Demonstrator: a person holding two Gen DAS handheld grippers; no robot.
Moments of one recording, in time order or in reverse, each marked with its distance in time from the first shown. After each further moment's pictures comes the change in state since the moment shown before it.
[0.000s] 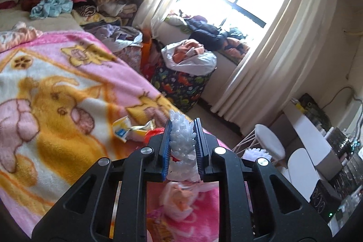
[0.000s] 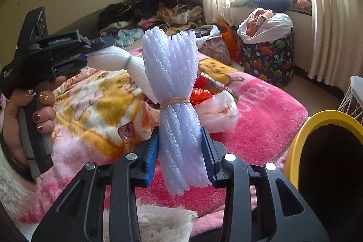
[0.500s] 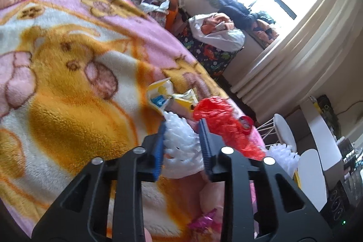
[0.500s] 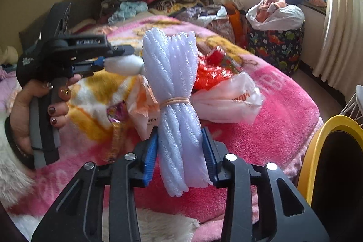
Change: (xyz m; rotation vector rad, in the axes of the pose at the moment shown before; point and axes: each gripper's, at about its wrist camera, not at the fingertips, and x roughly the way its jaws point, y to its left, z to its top) left arm 0.056 0.070 -0.028 -0.143 0.177 0.085; right arm 0.050 0.017 -0.007 -0.086 0.138 -0.011
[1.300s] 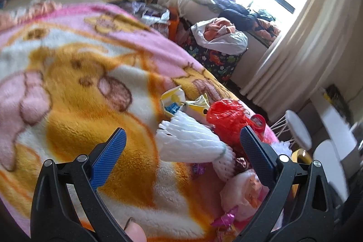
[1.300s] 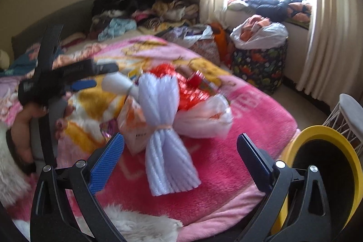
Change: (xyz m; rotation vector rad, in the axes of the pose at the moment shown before) left arm 0.000 0.014 -0.002 0.065 -0.041 0.059; right arm -0.009 -0.001 0.006 -0.029 -0.054 -0.104
